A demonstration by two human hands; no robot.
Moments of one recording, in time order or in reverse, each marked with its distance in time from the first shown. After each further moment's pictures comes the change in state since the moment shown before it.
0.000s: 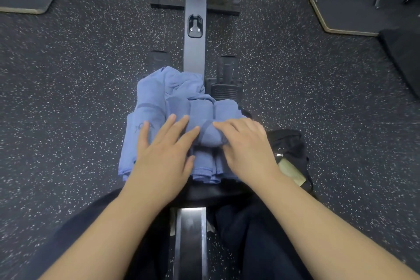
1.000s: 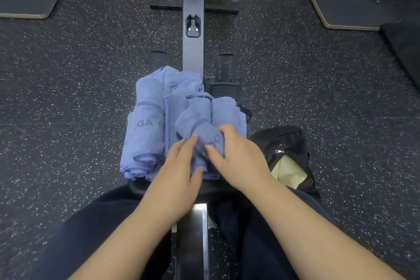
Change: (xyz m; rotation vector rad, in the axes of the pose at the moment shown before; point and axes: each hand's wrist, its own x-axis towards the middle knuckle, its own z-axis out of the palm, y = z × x) left_hand -0.025 0.028 0.002 -0.652 -0.241 -0.275; right_hand -0.013 -0.027 -0.016 0.167 -0.258 0.274
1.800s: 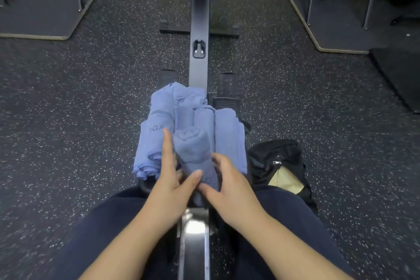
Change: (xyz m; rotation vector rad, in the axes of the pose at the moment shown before) left_hand -0.042 0.006 -0.013 -0.680 0.107 0.073; right_hand -0.071 -0.033 -0.010 0.557 -0.139 0.059
